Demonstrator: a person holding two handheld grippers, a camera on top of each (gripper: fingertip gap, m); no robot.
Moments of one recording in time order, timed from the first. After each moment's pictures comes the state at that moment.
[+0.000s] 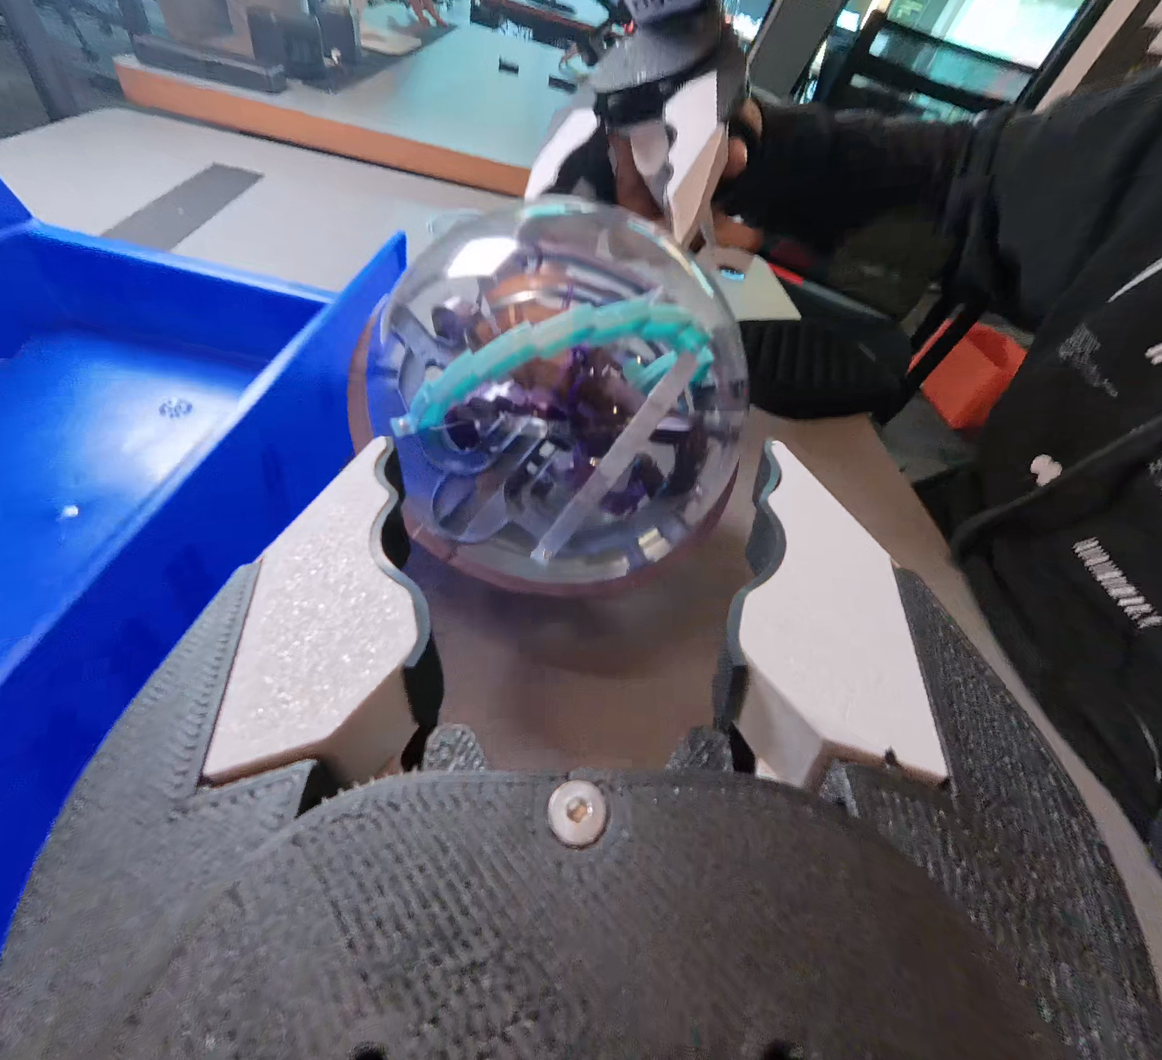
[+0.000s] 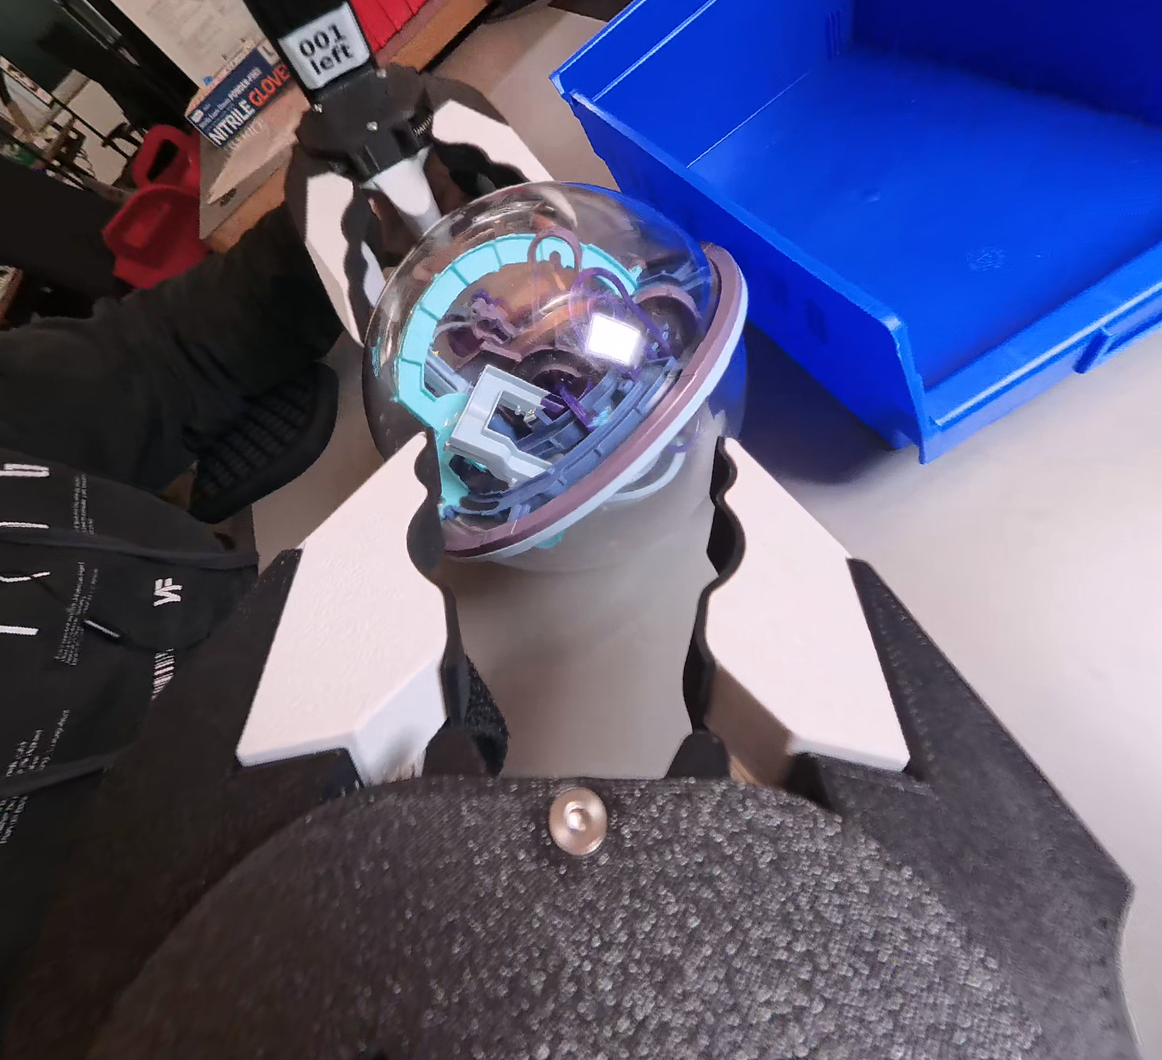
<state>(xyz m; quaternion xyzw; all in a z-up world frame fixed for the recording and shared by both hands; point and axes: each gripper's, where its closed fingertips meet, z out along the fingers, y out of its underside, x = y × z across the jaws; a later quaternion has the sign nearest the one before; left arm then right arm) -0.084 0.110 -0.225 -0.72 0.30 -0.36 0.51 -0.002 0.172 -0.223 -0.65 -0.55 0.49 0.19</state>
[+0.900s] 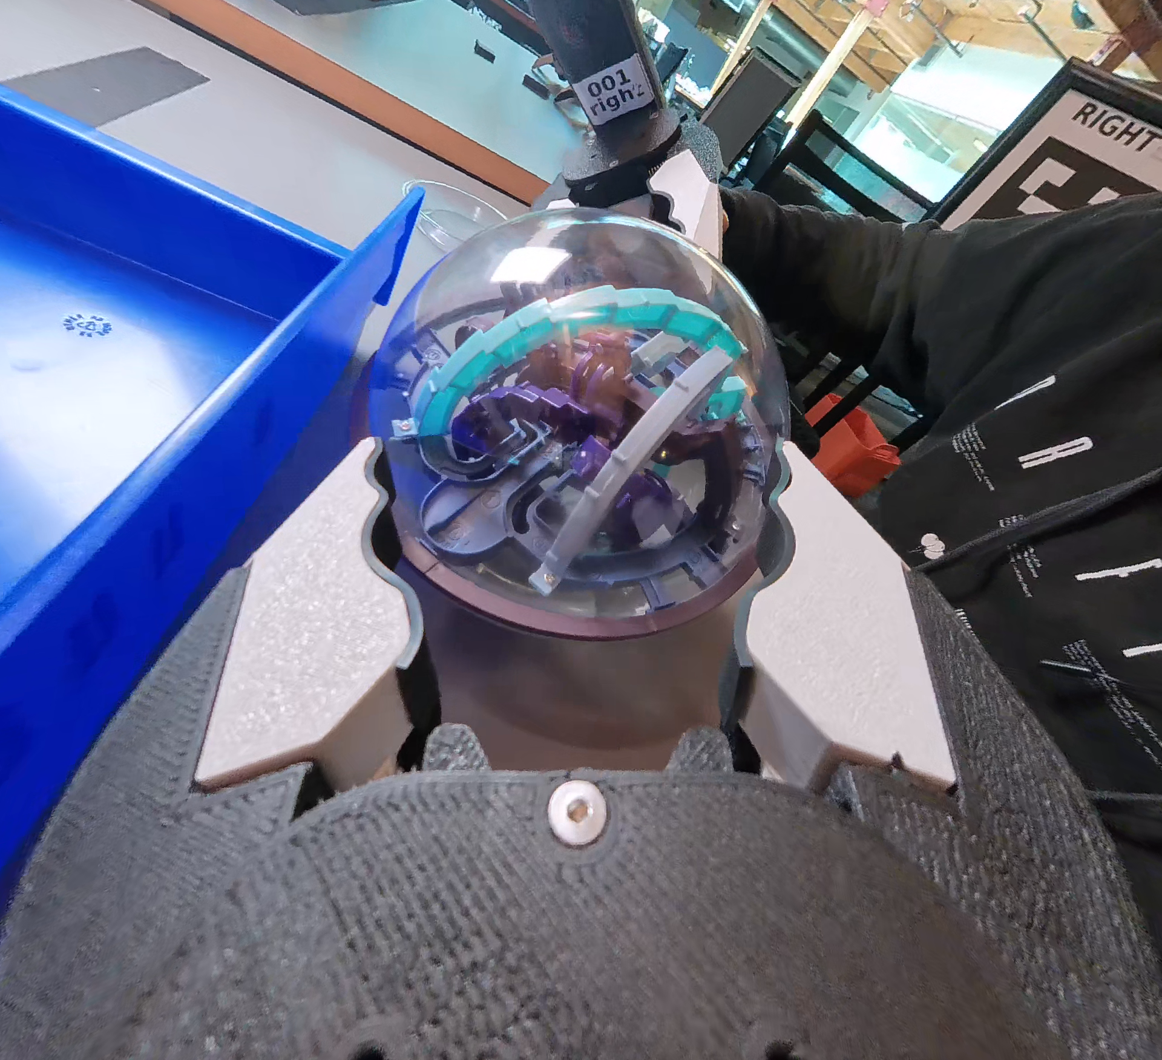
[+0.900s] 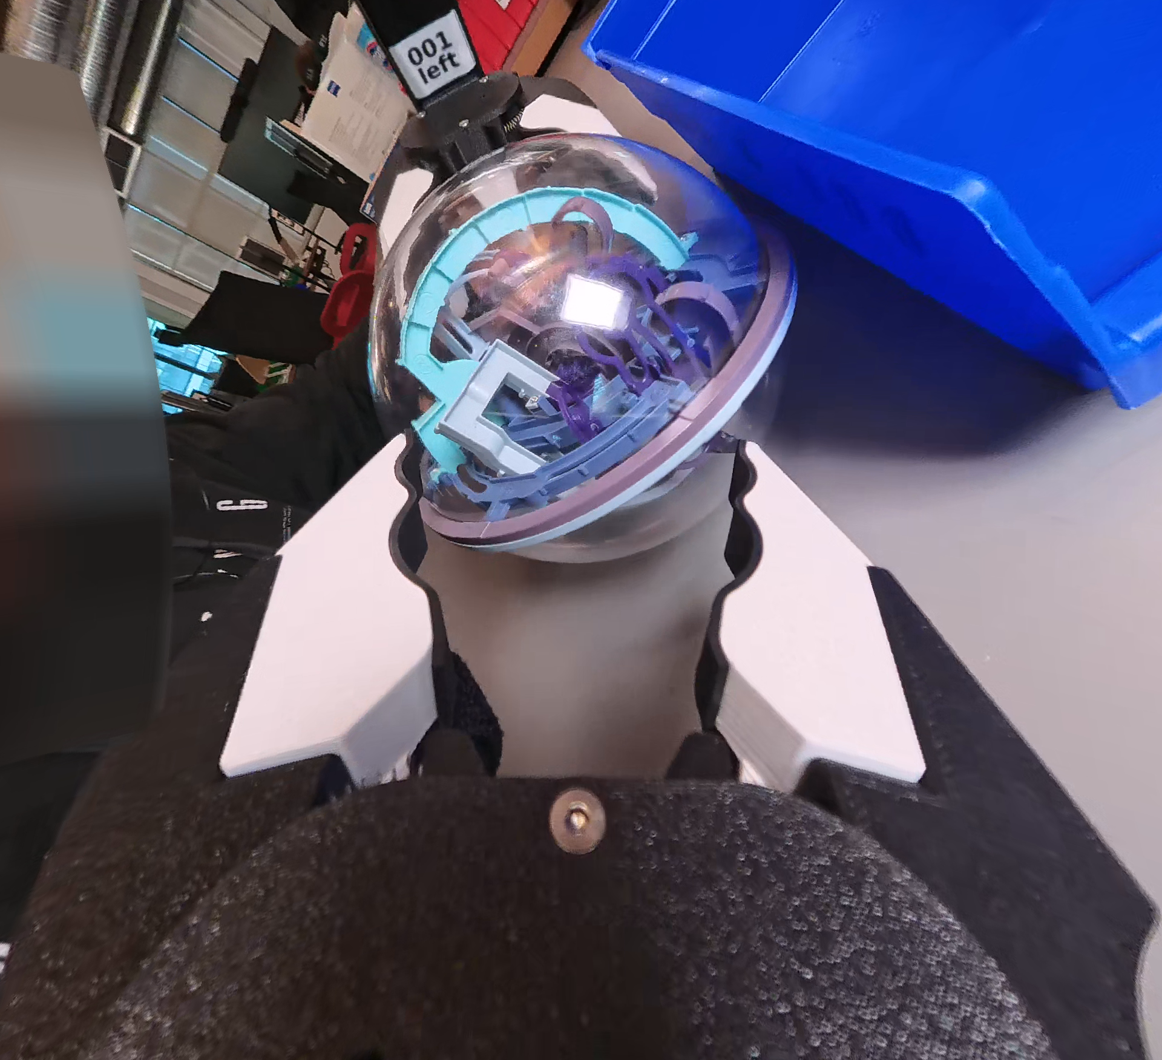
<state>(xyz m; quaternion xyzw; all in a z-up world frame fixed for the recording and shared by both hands) -0.089 0.126 -0.233 -0.73 0.23 -0.46 0.45 -0.017 0.159 -0.243 -0.66 -0.47 0.59 0.04</state>
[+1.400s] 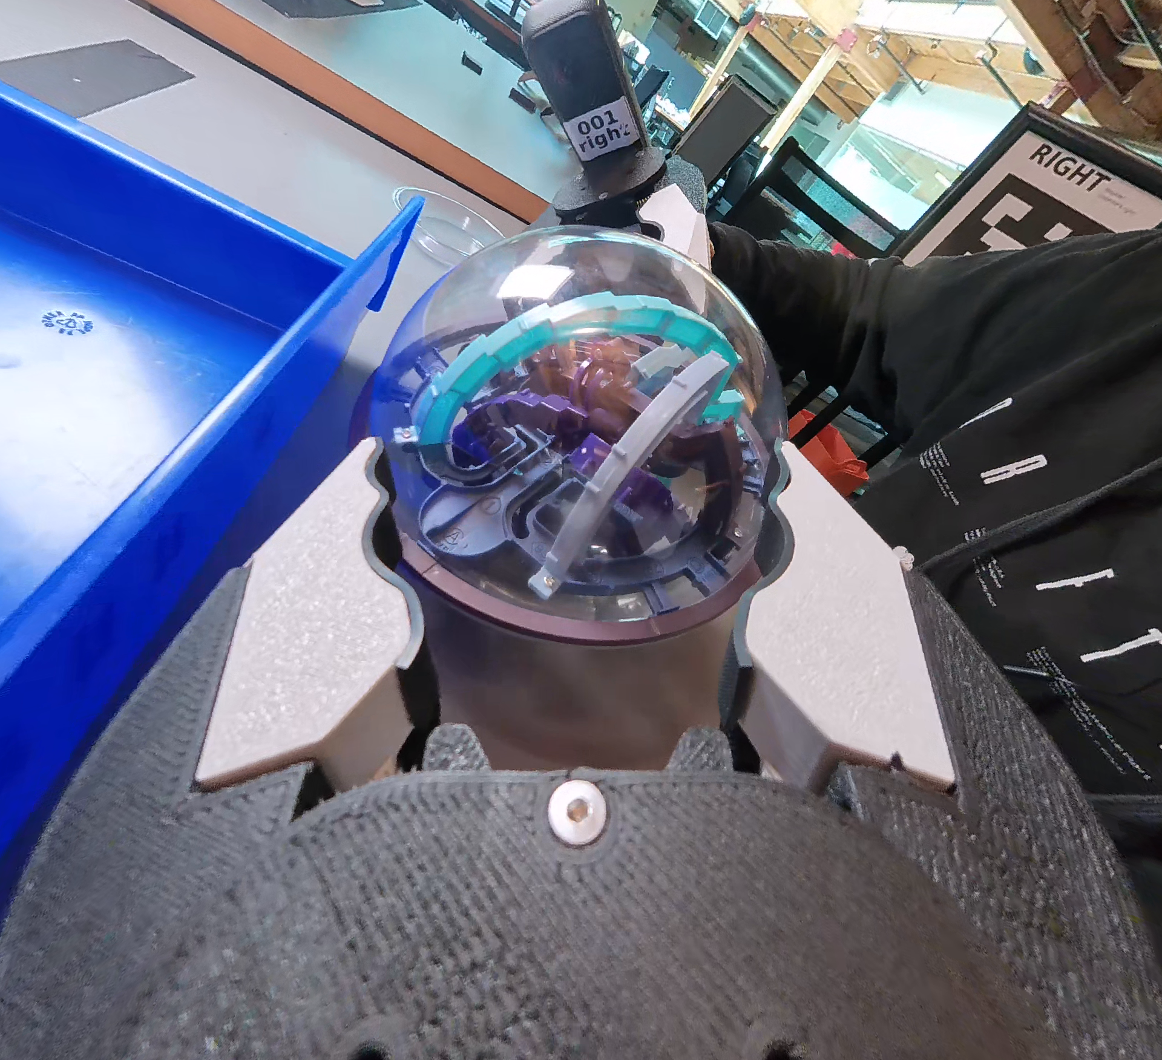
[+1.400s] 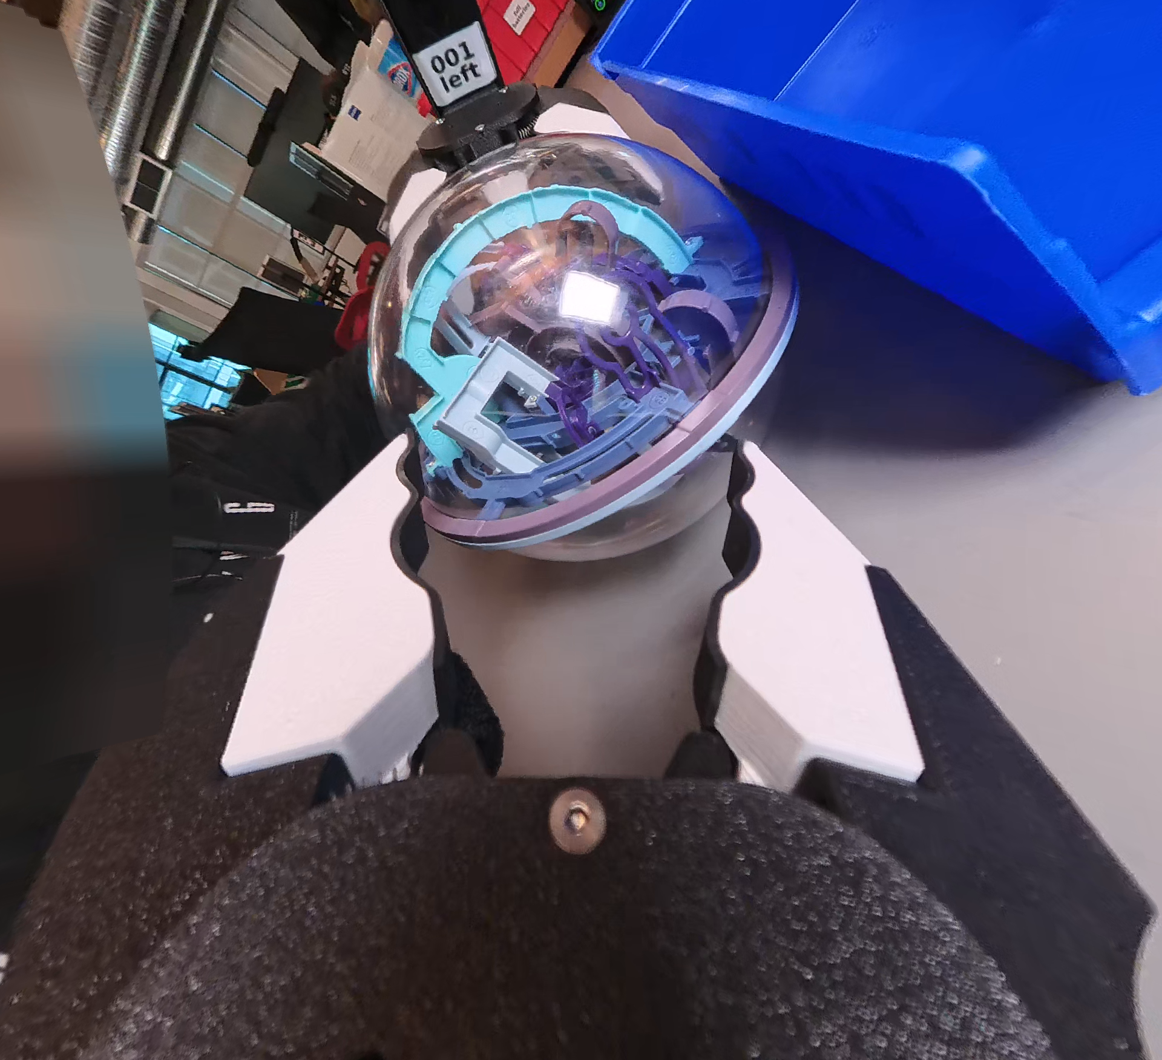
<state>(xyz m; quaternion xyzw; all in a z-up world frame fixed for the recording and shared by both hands) -0.089 0.129 -0.230 -0.72 0.22 -0.48 0.44 -0.016 0.159 -0.245 -0.65 -0.46 0.60 0.05</state>
